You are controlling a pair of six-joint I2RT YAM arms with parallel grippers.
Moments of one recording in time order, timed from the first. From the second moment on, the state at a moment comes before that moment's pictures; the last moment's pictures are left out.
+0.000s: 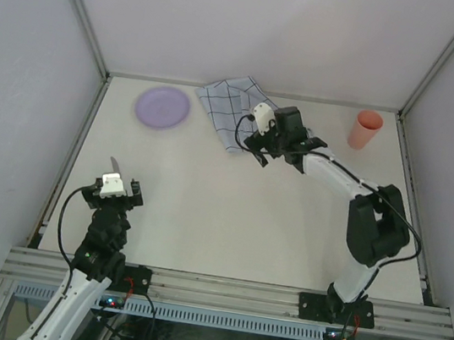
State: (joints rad) left arm -0.32 0.01 0.01 -0.07 -0.65 0.03; right arm 0.52 1.71 1.28 -0.28 -0.03 -0.45
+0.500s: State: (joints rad) left arm -0.32 0.04 0.22 -0.19 -0.67 0.03; right arm 0.52 2.36 2.11 -0.30 0.01 -0.35
